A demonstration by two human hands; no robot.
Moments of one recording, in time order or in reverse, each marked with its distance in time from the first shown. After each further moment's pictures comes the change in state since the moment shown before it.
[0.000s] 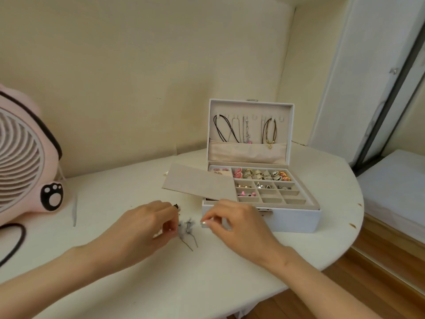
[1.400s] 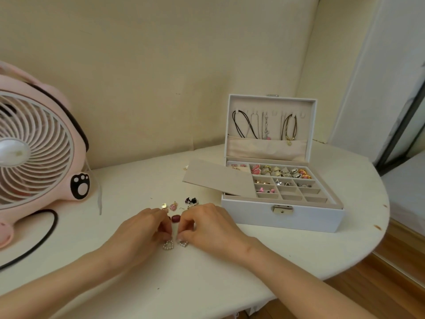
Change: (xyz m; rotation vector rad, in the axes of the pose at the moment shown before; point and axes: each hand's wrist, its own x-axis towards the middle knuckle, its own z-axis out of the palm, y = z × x) left_hand -0.027 -0.011 0.007 -0.046 -0.135 -0.421; right_hand 0.036 -0.048 0.050 0.028 -0.349 0.091
